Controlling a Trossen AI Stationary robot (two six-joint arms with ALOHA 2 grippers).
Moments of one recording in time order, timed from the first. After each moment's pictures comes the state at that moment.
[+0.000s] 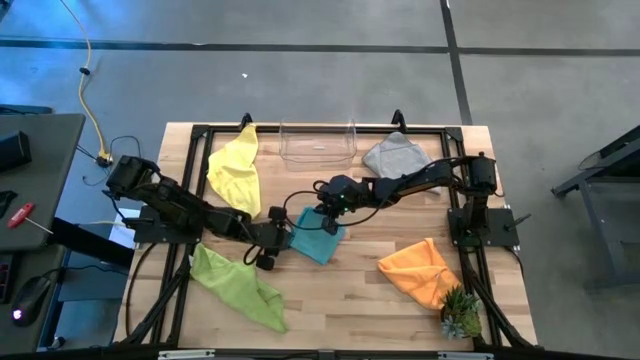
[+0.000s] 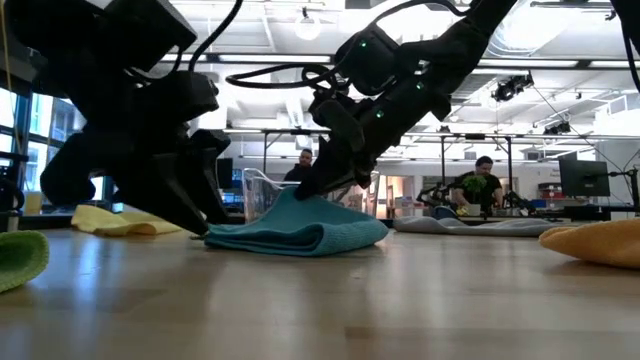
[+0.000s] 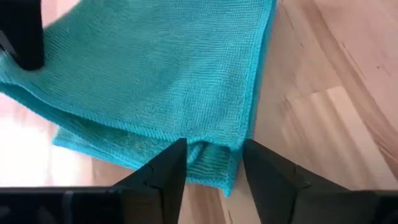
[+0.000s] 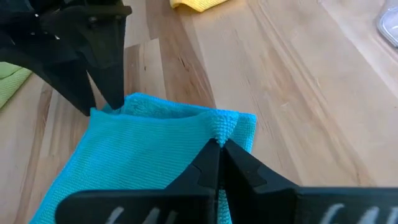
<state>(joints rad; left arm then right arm) -0.14 1.55 0.51 0.19 -0.23 0.17 -0.10 1.90 1.04 0.18 -0.08 0.20</state>
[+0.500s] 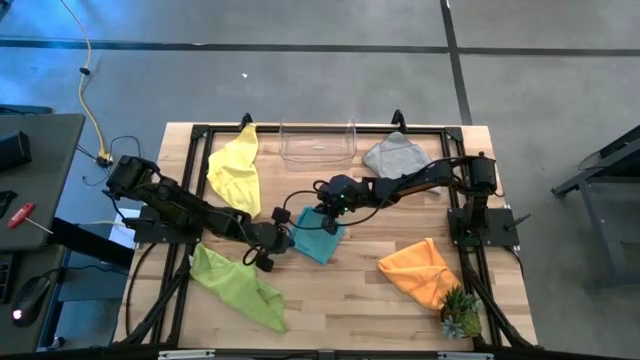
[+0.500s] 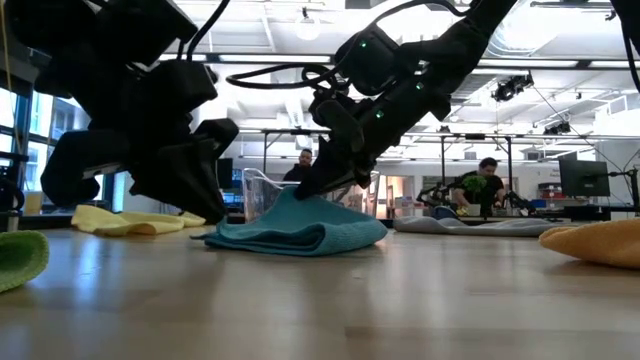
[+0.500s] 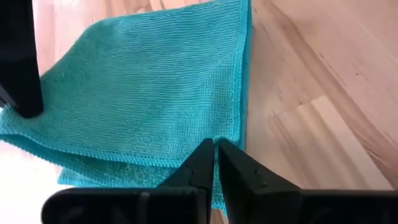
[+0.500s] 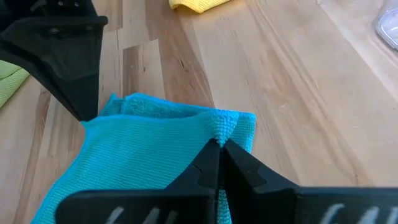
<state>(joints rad) -0.14 1.55 0.51 0.24 -0.21 0.30 -0.10 1.90 1.04 0.18 -0.08 0.20</state>
